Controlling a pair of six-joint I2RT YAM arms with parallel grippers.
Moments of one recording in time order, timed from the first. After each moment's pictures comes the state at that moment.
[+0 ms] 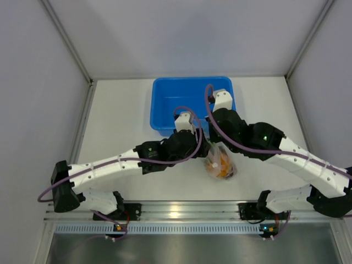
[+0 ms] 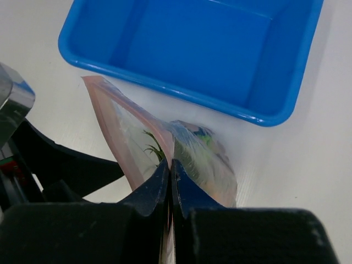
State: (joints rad) left arm -1.18 1.32 1.16 -0.38 -0.43 -0.87; right arm 1.08 1.22 1.50 -0.96 0.63 0.45
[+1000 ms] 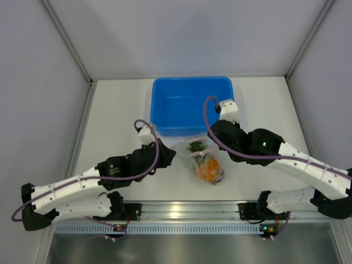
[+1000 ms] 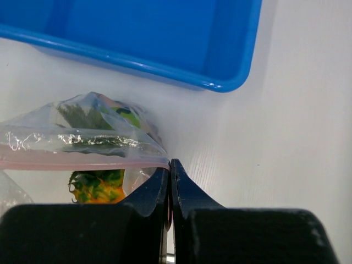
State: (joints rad) left arm -1.18 0.89 0.88 -0.51 -0.55 -0.99; right arm 1.12 1.17 1.39 -1.10 0.82 0.55
